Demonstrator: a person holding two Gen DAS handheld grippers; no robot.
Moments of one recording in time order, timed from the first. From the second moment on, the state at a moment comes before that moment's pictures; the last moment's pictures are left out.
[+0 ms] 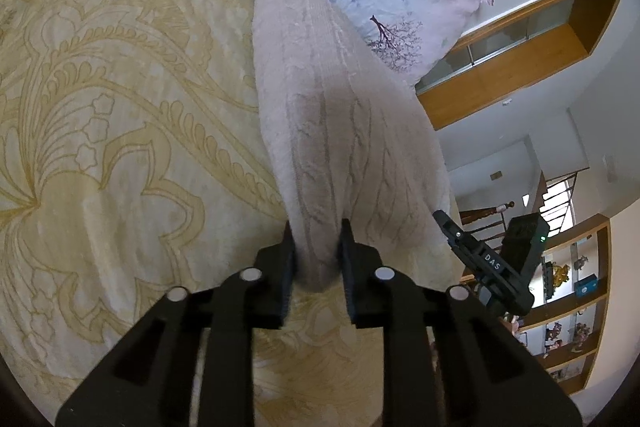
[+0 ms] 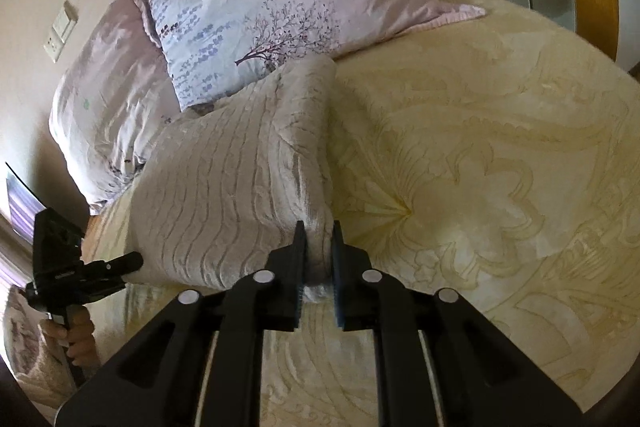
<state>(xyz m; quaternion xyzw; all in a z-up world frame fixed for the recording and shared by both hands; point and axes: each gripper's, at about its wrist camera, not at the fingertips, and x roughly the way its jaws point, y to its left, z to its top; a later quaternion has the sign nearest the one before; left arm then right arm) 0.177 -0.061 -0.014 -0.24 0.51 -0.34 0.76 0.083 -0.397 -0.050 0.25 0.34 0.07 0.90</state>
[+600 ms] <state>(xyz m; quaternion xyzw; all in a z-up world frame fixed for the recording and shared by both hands) 0.303 -0.065 0.017 -0.27 0.50 -0.28 0.78 0.223 -0.431 -0.031 0.35 0.39 0.09 0.85</state>
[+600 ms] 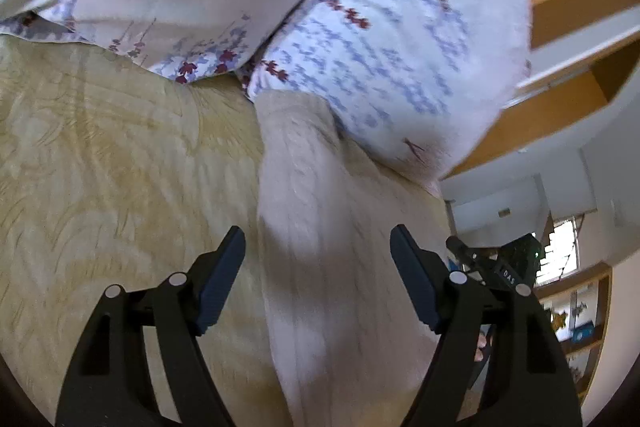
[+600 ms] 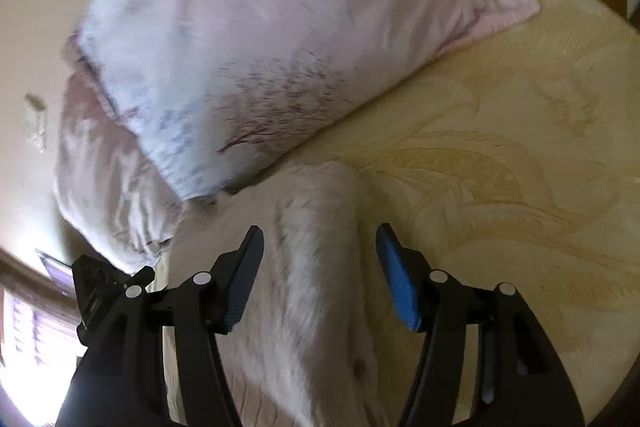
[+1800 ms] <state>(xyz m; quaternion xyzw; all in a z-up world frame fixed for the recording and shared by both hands) 0.239 -0.098 0.035 -0.14 0.44 -0.28 0.84 0.162 -0.418 -0.031 0.31 0.33 0.11 0.89</state>
